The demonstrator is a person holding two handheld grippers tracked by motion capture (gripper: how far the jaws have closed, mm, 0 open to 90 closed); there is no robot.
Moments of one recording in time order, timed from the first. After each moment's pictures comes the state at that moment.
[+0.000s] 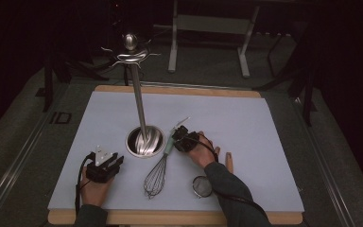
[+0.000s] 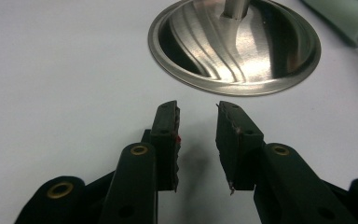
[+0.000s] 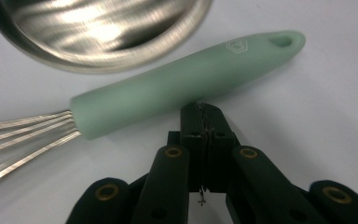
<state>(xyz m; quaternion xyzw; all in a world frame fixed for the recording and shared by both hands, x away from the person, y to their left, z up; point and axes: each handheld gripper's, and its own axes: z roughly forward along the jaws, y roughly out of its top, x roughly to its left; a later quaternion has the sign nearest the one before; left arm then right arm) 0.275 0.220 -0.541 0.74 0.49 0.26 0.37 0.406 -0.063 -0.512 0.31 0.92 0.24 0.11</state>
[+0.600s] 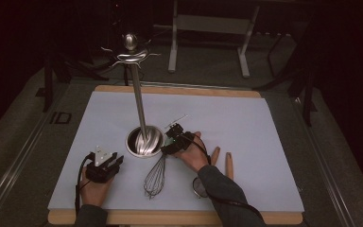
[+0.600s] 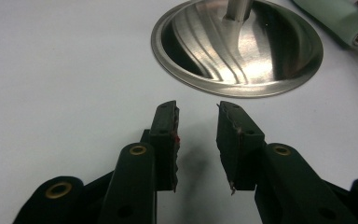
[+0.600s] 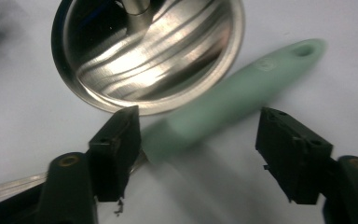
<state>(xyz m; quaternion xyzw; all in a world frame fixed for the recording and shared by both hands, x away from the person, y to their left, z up) 0.275 0.221 -0.541 0.74 0.49 0.27 0.37 0.397 -0.043 -0.501 0.37 0.89 0.27 0.06</state>
